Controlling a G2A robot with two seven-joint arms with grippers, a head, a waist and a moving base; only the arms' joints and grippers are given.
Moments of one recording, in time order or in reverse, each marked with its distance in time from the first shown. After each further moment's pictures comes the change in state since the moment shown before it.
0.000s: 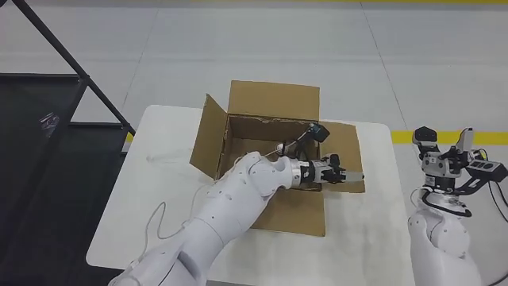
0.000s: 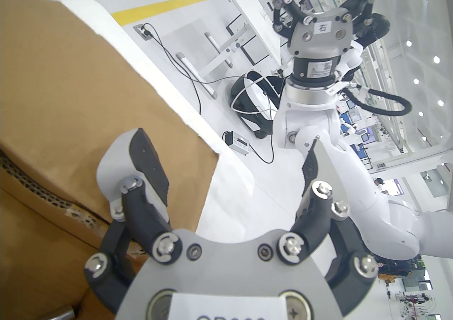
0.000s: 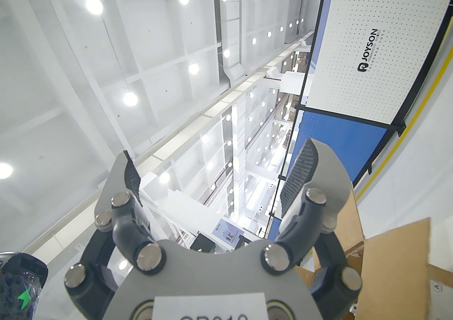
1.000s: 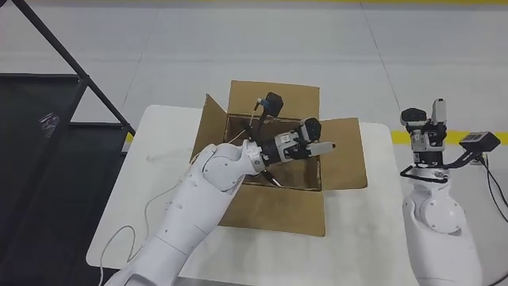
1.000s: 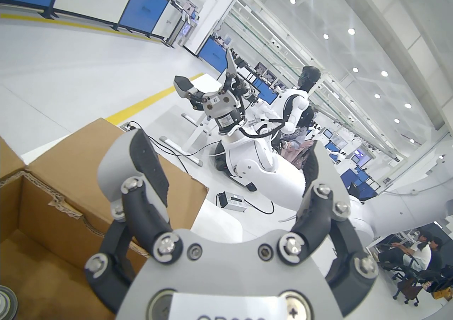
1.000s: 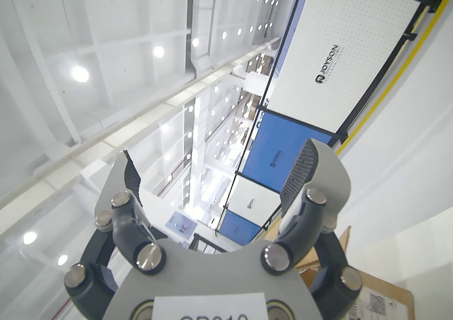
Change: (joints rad) left arm 0.220 0.208 -0.366 -0.514 0.072 -0.069 -0.004; right arm 0.108 0.006 -0.091 -0.057 -0.375 0.097 -0.111
